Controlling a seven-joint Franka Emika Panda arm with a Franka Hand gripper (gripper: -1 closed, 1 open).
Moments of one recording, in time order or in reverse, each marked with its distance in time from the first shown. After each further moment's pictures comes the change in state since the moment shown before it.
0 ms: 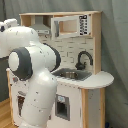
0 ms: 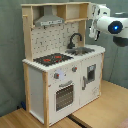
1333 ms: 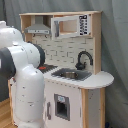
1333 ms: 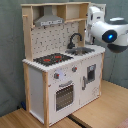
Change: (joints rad) arm 0.053 -0.210 -0.067 0.120 -0.012 0.060 -0.124
